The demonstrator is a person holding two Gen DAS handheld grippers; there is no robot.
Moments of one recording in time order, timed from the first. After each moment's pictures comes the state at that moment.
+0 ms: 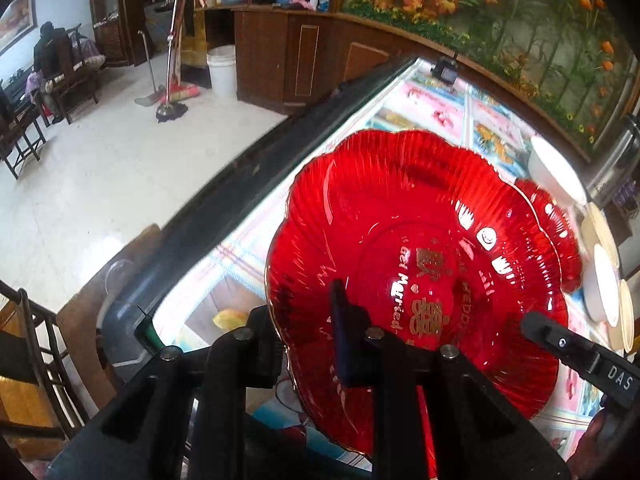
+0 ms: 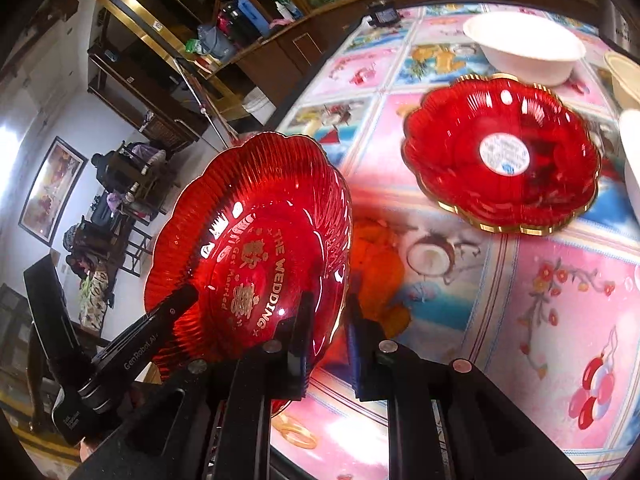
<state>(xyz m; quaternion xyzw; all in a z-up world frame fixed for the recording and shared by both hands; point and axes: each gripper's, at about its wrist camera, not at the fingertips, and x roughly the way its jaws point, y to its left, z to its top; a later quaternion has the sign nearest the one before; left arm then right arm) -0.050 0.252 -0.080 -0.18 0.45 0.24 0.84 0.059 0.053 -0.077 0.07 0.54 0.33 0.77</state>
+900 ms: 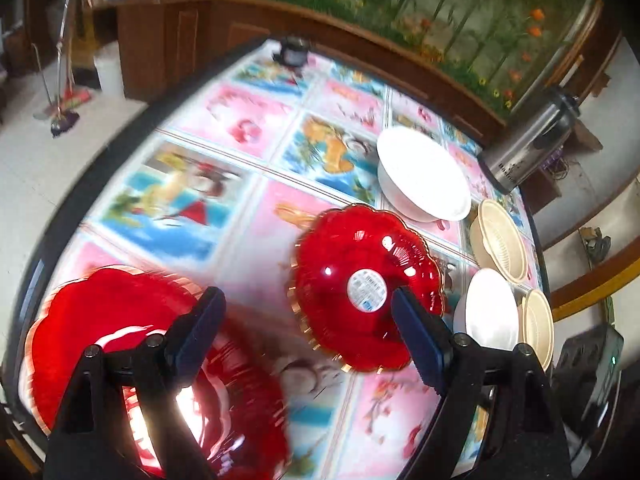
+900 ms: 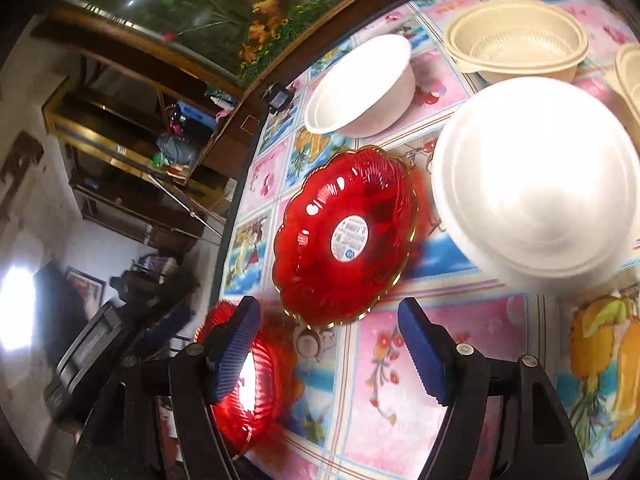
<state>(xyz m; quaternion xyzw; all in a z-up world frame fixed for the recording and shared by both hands) 0.106 0.149 -0.027 -0.20 0.48 0.06 0.85 0.133 -0.094 -0.068 0.28 0.50 0.26 0.78</state>
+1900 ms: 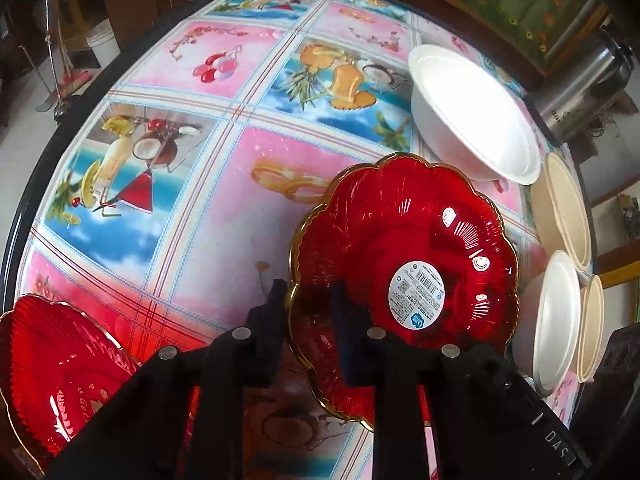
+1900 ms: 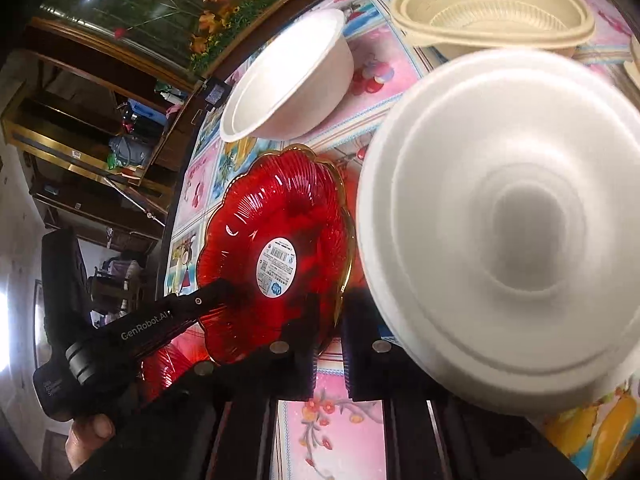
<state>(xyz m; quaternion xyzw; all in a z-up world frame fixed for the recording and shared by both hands) 0.155 0.126 -0.083 -0.16 0.57 0.08 0.80 0.175 -0.096 -0.111 0.24 0.54 0.19 0.78</state>
